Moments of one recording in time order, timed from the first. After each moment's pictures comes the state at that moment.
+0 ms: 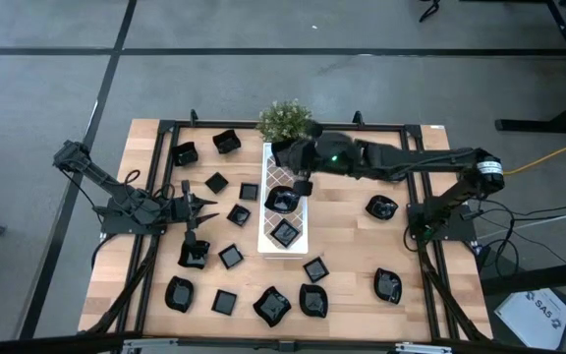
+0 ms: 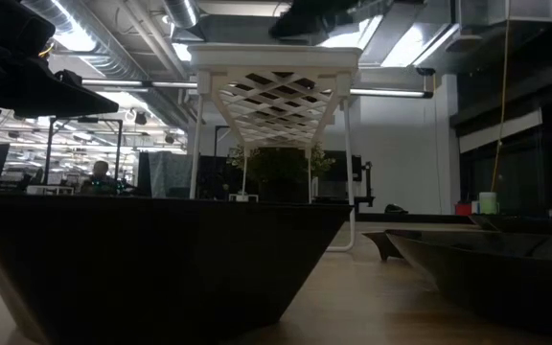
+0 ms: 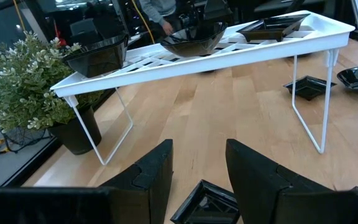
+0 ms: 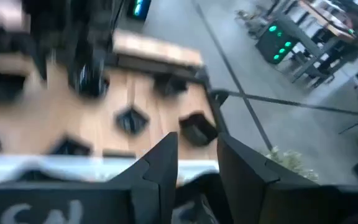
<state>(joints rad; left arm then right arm) -0.56 0.29 0.01 0.08 -0.78 0.07 -0.10 1.52 1.38 -0.22 0.28 -0.29</state>
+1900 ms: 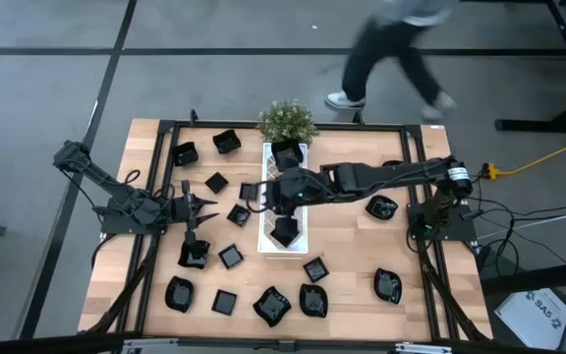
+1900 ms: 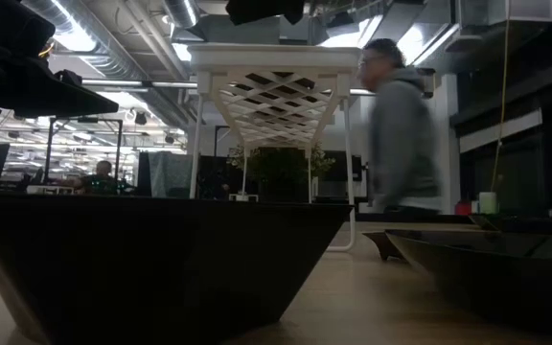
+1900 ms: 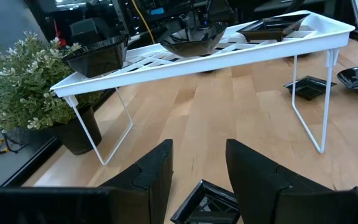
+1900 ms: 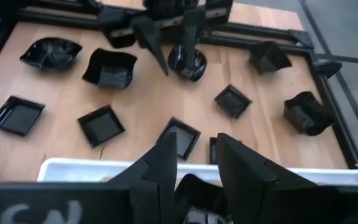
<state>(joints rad) -0.56 0.29 0.01 0.08 -0.78 0.07 0.10 1.79 1.74 -0.58 0.21 -0.06</state>
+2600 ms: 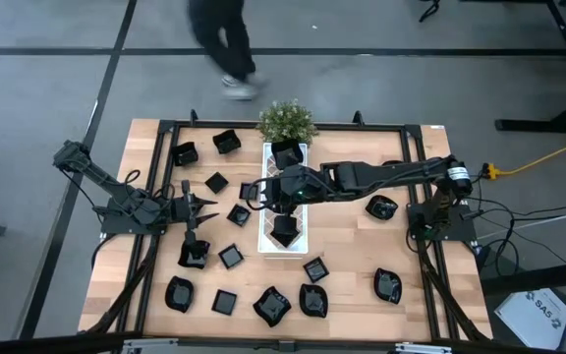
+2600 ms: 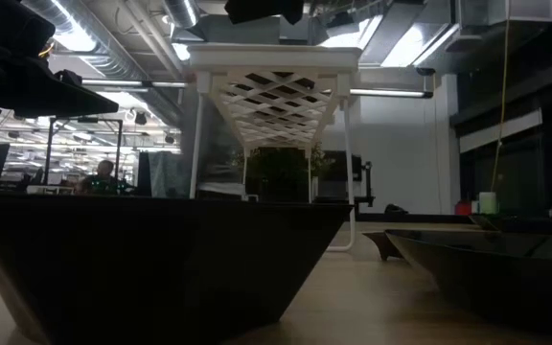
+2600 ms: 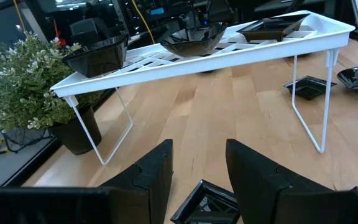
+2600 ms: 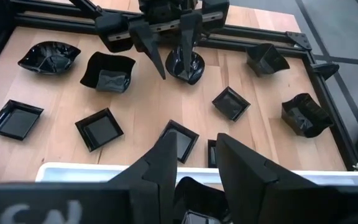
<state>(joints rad) -0.56 0.29 0.01 0.08 -0.78 0.07 0.09 1.79 1.74 -0.57 0.21 -0.06</state>
